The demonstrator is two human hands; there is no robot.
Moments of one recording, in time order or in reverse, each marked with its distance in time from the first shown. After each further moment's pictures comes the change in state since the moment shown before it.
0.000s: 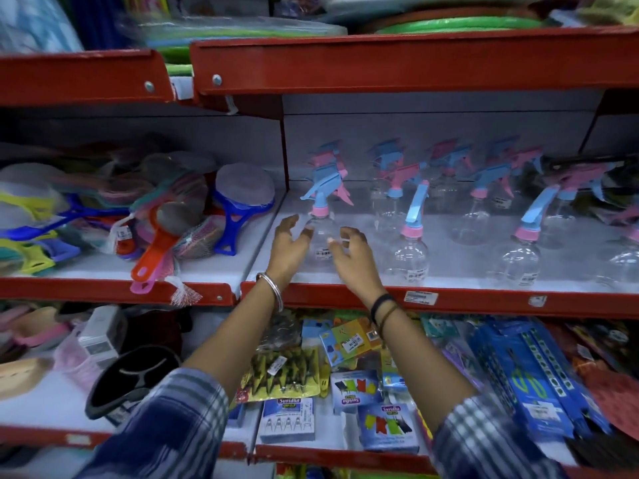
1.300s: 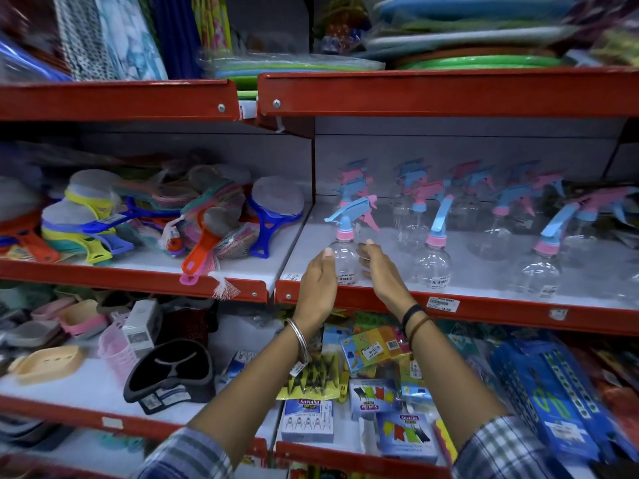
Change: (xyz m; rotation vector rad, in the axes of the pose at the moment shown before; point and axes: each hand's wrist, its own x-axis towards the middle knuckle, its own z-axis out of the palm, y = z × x) left_hand -0.108 0.022 -0.023 0.001 -0.064 0.142; right_hand -0.032 -0.027 -0.004 0.200 -0.134 0.221
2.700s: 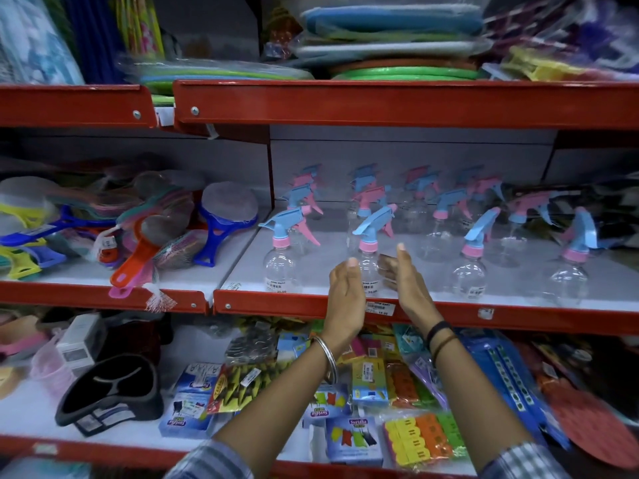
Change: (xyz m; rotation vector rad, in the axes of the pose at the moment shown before) left_hand -0.018 0.034 0.135 -0.077 -0.077 -0.040; right_hand -0.010 0.034 -0.135 0.005 0.149 -0.026
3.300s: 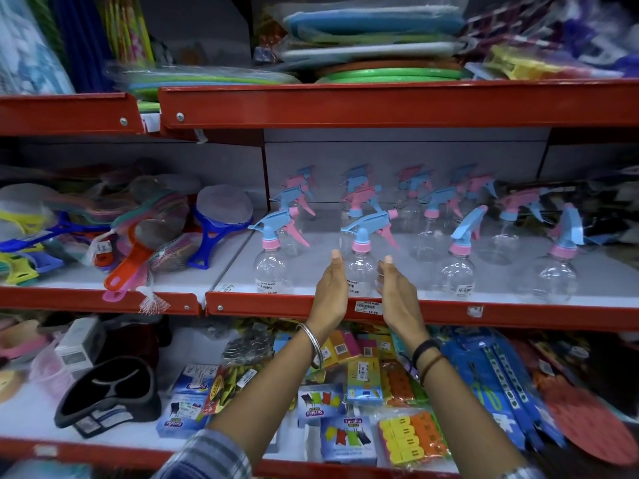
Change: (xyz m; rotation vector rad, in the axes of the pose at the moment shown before) left_hand 0.014 0.004 -0.002 -0.018 -0.075 -0.151; right_hand -0.021 0.010 0.004 -0.092 0.151 -0.116
